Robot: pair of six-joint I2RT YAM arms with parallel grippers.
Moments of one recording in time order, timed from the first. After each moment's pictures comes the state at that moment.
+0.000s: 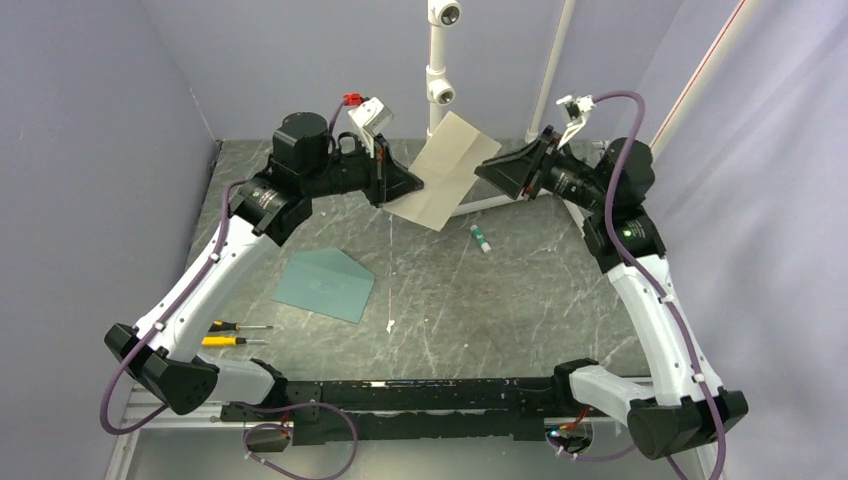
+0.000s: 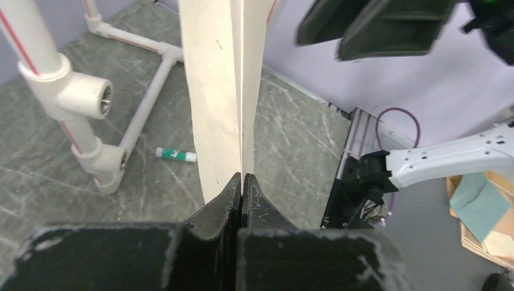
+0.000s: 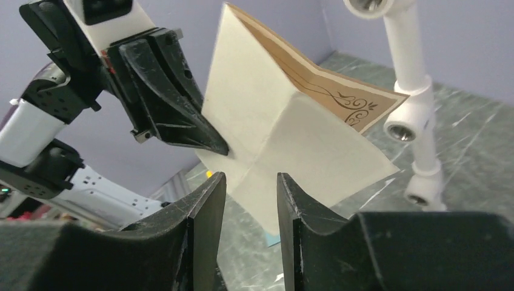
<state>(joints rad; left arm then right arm) -0.58 1.33 1.57 -0.42 0.58 -0.18 0.22 1.07 1.29 -0.10 -0.78 0.52</state>
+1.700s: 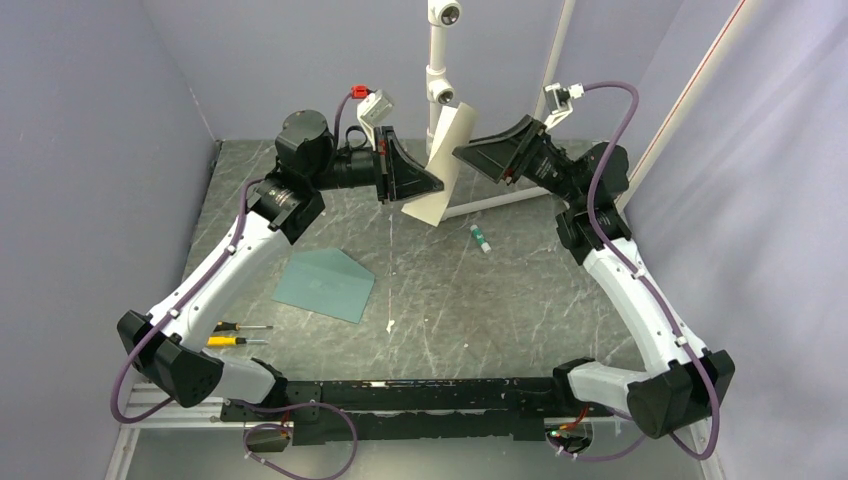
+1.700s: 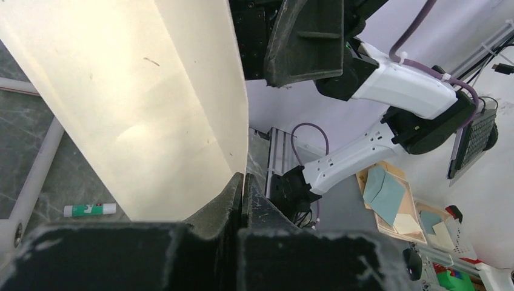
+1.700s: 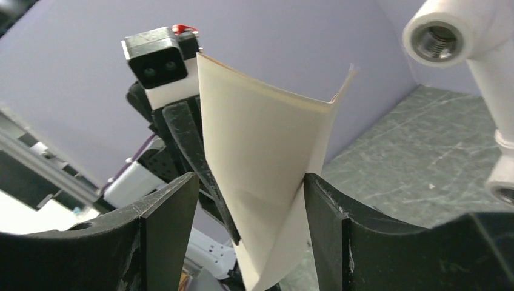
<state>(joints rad) -0.58 1.37 1.50 -0.06 0.86 -0.47 0.32 1.18 1.19 0.36 -0.74 0.96</state>
